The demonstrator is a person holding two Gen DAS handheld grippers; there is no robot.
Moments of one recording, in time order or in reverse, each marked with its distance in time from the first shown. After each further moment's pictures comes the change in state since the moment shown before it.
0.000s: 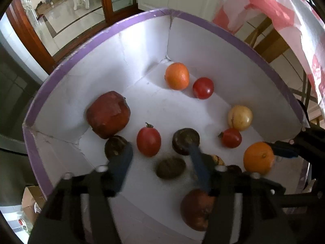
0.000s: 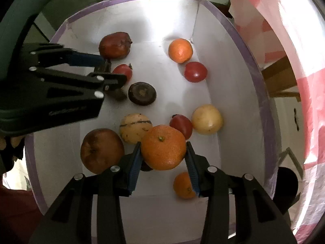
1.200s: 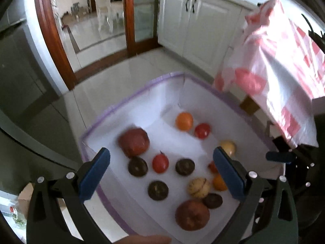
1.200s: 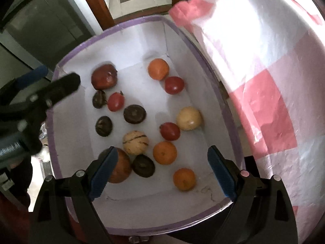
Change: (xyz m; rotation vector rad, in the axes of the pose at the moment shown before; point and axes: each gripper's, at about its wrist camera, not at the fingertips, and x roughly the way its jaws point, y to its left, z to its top) left arm -0.080 -0.007 0.009 -0.114 -0.218 0.069; right arm -0.035 -0.026 0.014 0.202 -0.001 0.007
